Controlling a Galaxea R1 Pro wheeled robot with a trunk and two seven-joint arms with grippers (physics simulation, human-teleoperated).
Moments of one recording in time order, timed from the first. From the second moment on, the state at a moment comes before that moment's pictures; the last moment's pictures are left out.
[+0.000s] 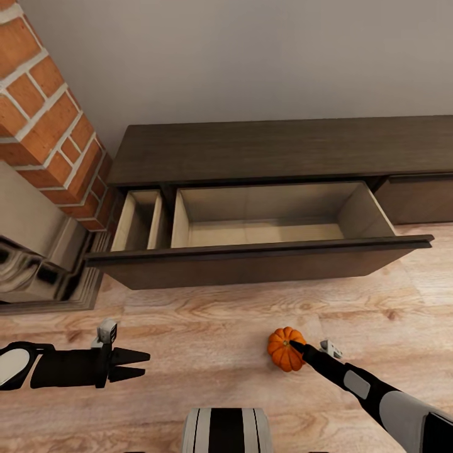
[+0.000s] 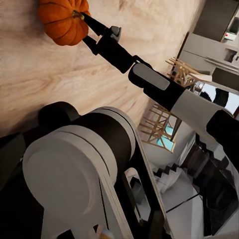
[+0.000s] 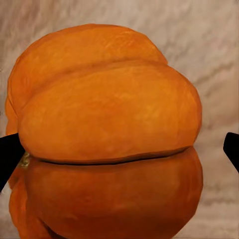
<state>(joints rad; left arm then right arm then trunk) -0.36 0.83 -0.49 -1.58 1.74 0.99 -0.32 -0.77 -0.22 1.13 -0.09 -1.73 0.09 0.54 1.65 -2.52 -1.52</state>
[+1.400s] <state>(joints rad) -0.36 0.83 -0.49 -1.58 1.74 0.99 -0.32 -0.77 -0.21 1.14 -0.09 -1.73 0.09 0.55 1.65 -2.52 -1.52</state>
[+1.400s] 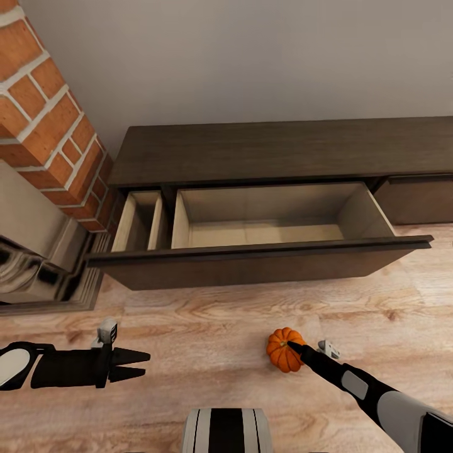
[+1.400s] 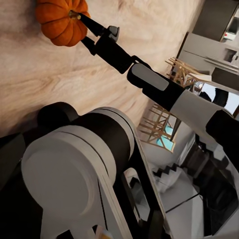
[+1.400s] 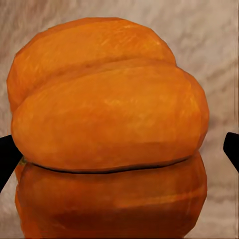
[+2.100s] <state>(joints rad) -0.36 0.83 -0.49 -1.58 1.74 0.99 -0.32 -0.77 -0.21 1.14 -0.09 -1.73 0.09 0.51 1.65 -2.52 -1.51</state>
